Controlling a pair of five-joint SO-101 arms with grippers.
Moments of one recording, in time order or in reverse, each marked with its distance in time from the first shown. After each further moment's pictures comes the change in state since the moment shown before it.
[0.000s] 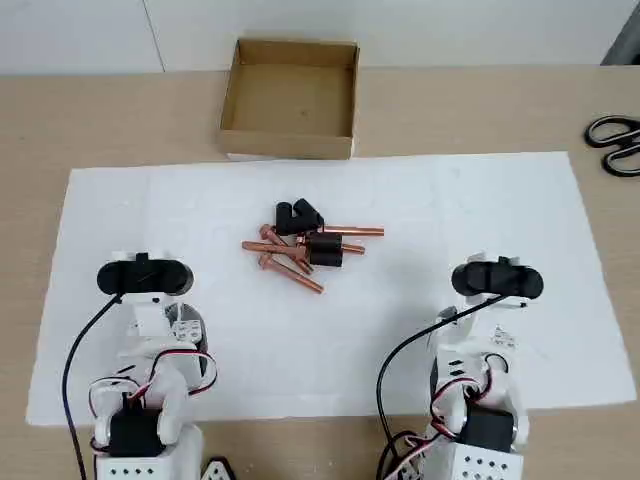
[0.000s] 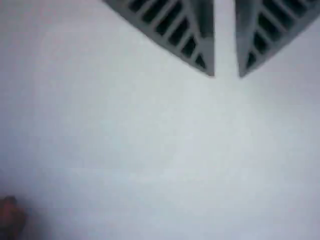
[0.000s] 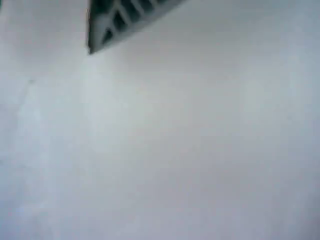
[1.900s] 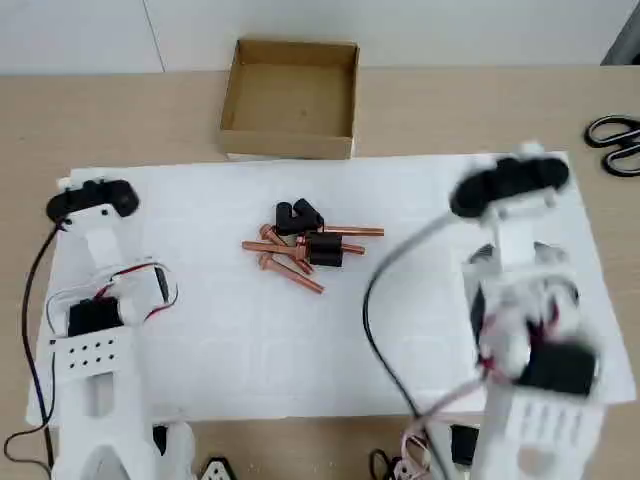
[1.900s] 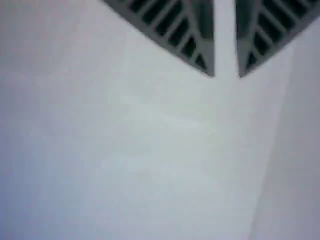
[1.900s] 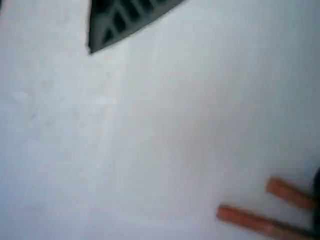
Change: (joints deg) left arm -11.7 62.7 -33.3 -15.5 4.9; right arm -1.7 52.0 -67.2 19.5 24.3
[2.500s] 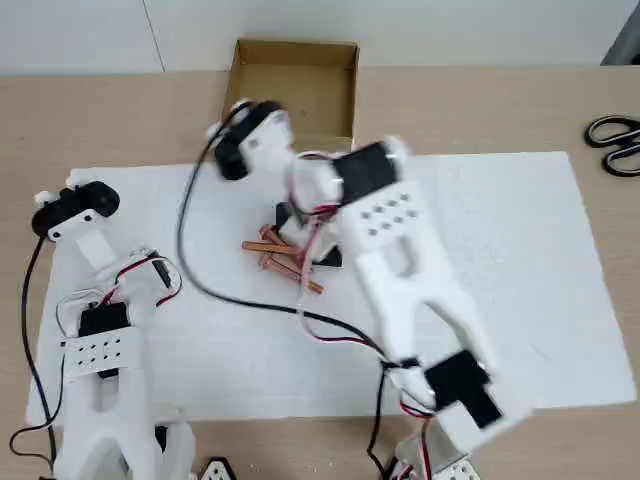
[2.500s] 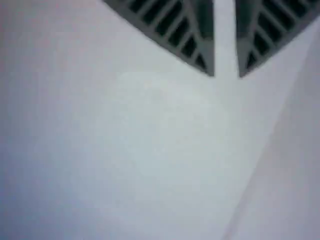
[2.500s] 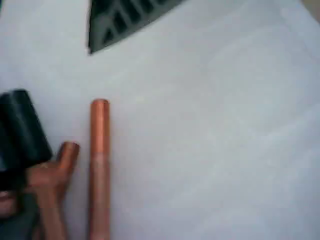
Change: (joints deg) left arm -0.1 2.0 6.4 -15.3 9.4; right arm -39.5 59.4 -52.4 18.6 5.5
